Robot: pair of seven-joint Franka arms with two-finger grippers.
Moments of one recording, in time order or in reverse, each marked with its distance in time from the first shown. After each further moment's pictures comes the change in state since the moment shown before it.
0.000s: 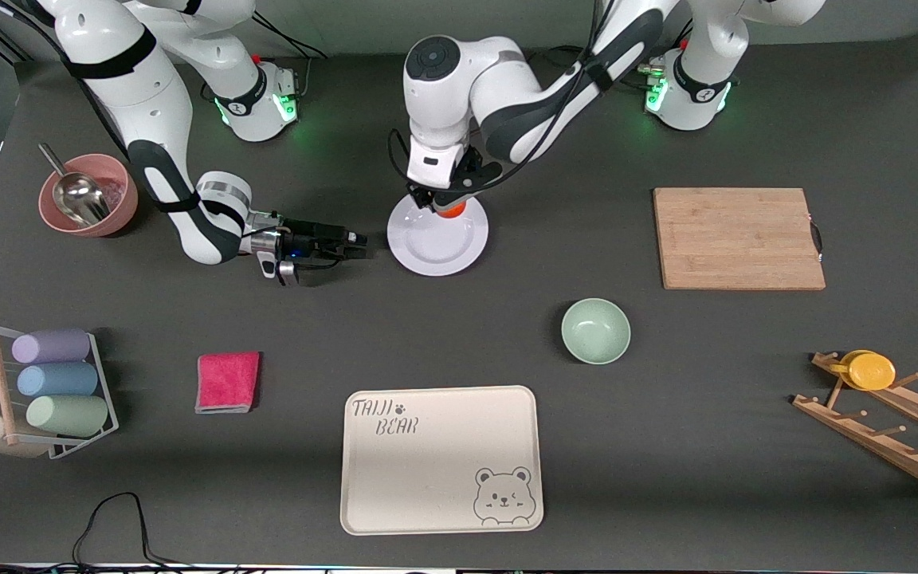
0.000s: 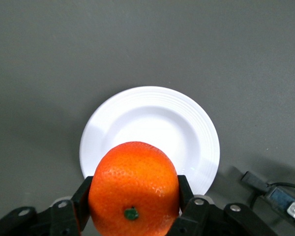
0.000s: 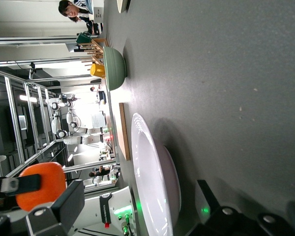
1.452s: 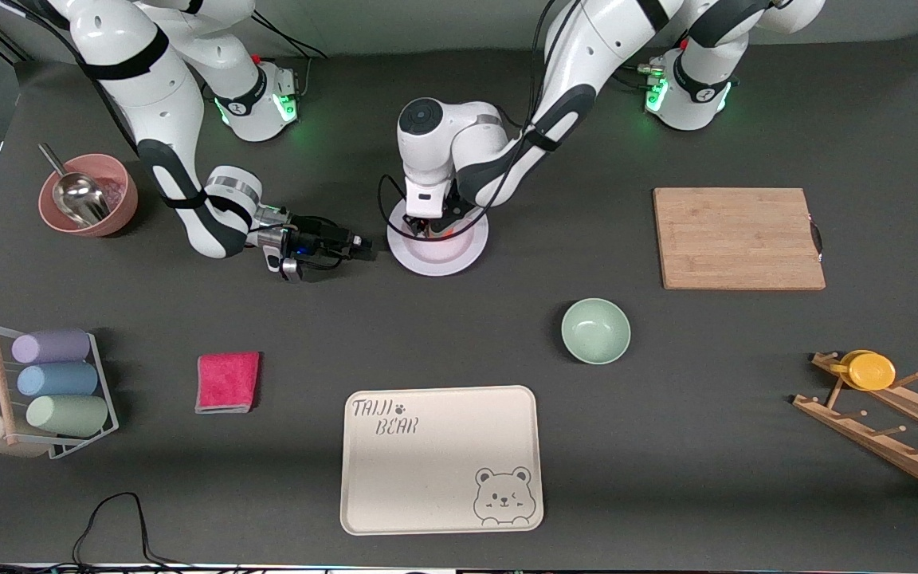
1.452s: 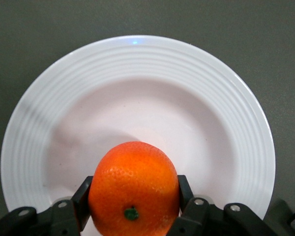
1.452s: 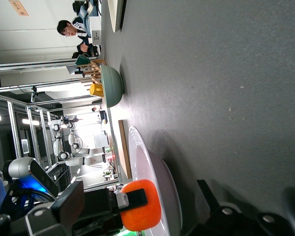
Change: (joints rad) left arm -0.224 0.210 0.209 0.012 0.094 0.219 -0.206; right arm 0.042 0.007 -0.001 -0.022 0.138 0.016 -0.007
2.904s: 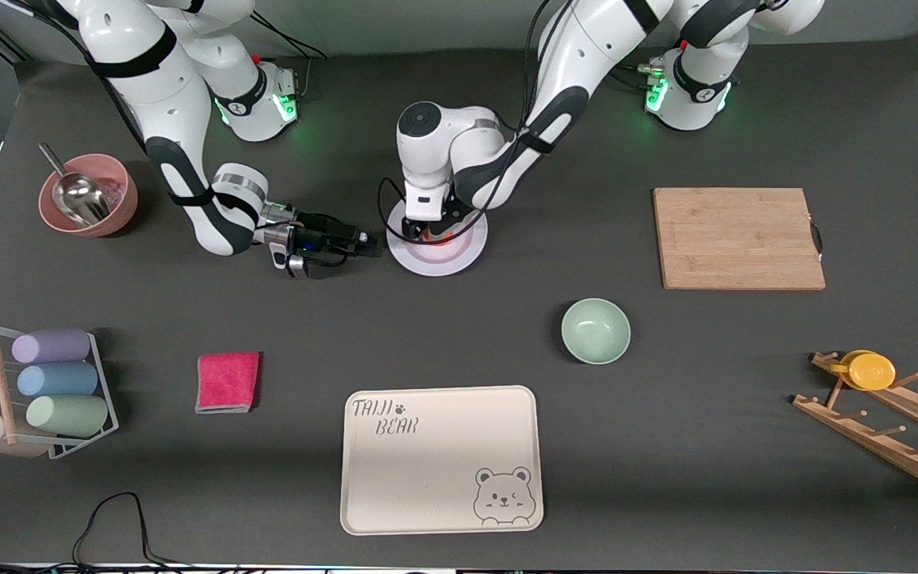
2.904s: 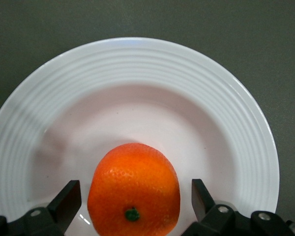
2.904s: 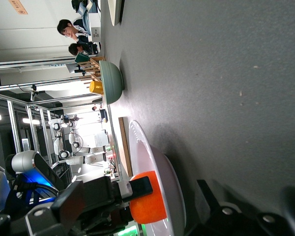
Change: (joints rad) left arm -0.053 0.014 0.060 0.013 0.014 0.024 -0.021; right arm 0.036 -0.001 -0.001 -0.007 0.031 0.000 0.000
